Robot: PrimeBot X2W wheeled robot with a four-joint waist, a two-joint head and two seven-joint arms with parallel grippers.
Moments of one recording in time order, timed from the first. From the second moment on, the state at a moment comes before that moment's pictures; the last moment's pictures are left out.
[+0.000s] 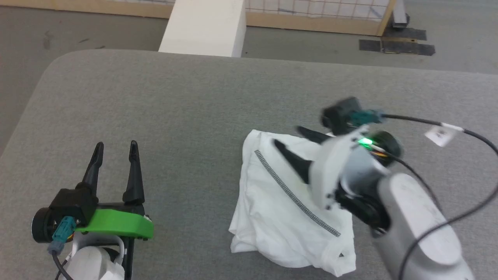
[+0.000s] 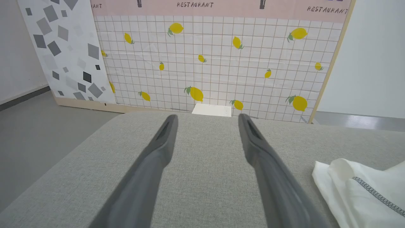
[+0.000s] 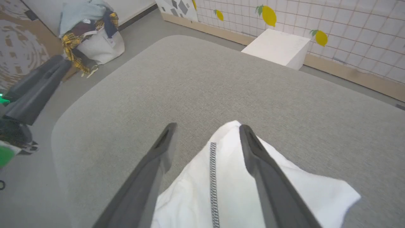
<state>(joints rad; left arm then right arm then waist) -0.10 0.23 -0.09 0.02 -0.30 0.04 -0.26 -0.47 -0.07 0.38 0.14 0.43 0.13 0.53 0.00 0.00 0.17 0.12</state>
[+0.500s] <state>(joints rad) -0.10 0.22 -0.11 0.02 -0.28 0.02 -0.26 -0.20 -0.05 0.15 0.11 0.15 0.13 0.73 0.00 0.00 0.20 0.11</state>
